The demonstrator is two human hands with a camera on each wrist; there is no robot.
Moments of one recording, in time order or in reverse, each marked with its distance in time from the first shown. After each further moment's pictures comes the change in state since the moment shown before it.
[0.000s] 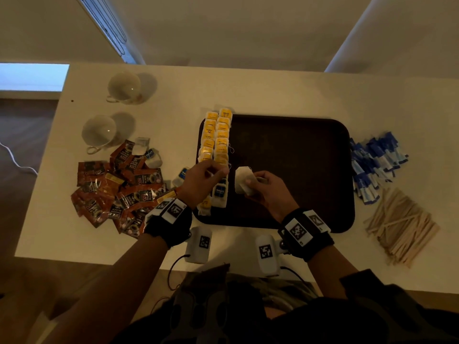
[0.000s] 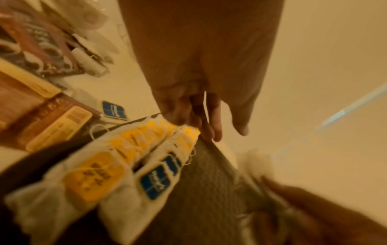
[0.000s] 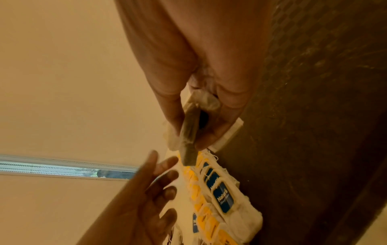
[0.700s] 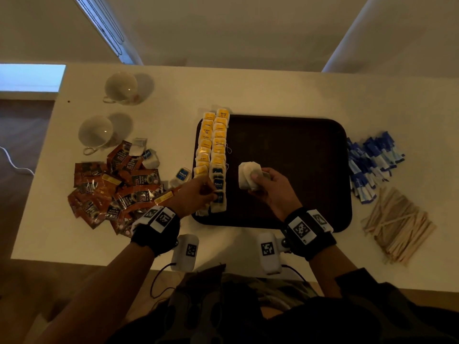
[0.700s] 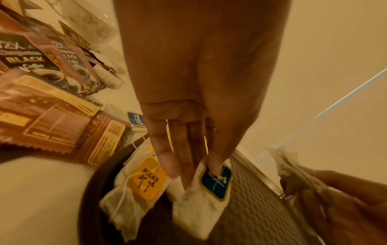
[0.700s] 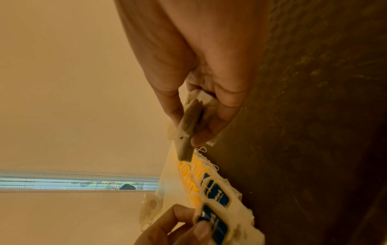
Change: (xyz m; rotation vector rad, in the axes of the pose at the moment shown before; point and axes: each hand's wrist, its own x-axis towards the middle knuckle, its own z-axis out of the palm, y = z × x) left_hand -0.014 -0.019 -0.012 0.070 -0.359 -0.190; right_hand 0.004 0.001 -0.011 0.095 0.050 -0.062
